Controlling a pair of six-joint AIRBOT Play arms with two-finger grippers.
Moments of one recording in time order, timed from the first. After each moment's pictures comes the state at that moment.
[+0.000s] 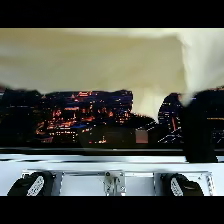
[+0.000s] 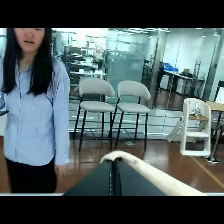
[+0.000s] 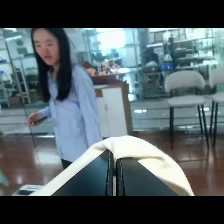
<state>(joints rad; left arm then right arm) 0.21 -0.74 2.05 1.21 -1.11 -1.56 -0.23 -0.73 1.85 -0.91 0.93 1.42</state>
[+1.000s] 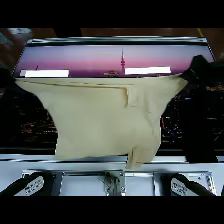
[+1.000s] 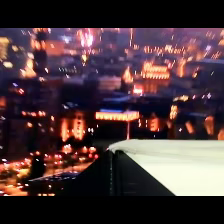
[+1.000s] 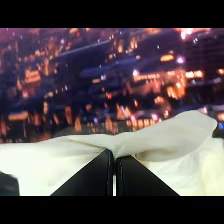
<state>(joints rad) 0.20 -1.14 1.52 1.37 -1.34 -1.40 -0.22 -1.27 1.57 -0.99 1.38 1.61</state>
